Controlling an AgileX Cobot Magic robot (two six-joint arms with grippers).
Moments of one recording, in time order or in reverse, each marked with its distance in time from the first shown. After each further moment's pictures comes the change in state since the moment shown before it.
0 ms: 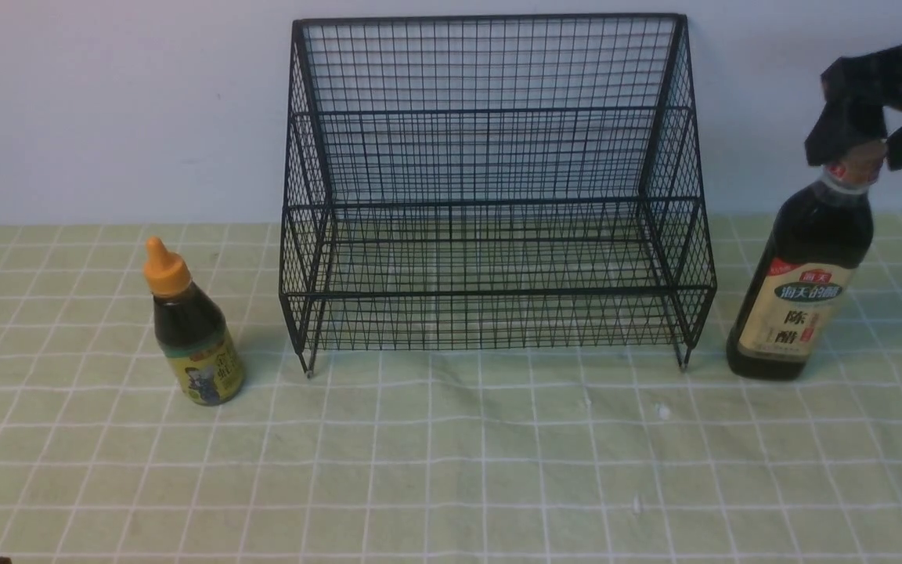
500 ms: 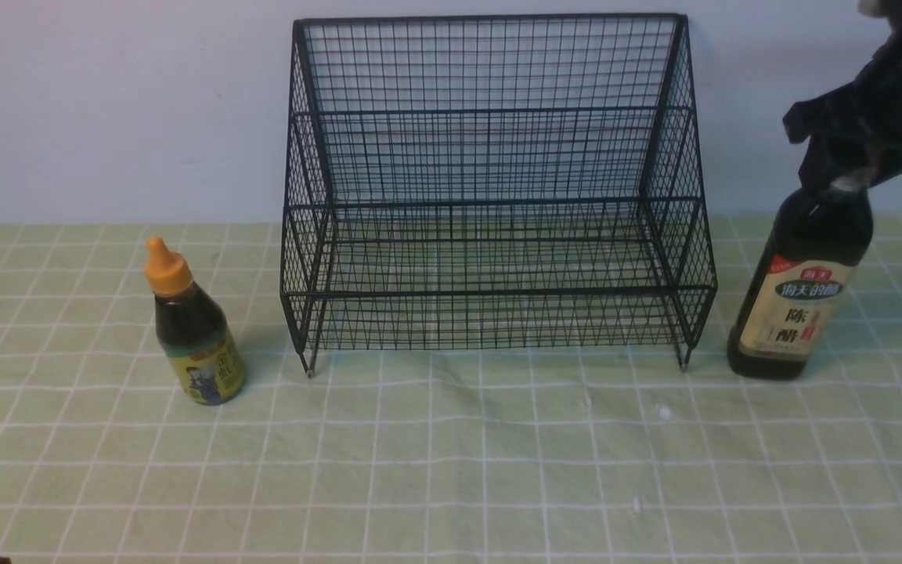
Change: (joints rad) right arm 0.052 0.048 -0.010 -0.130 -0.002 0.033; left arm 0.000 0.000 0.000 0.000 0.000 0.000
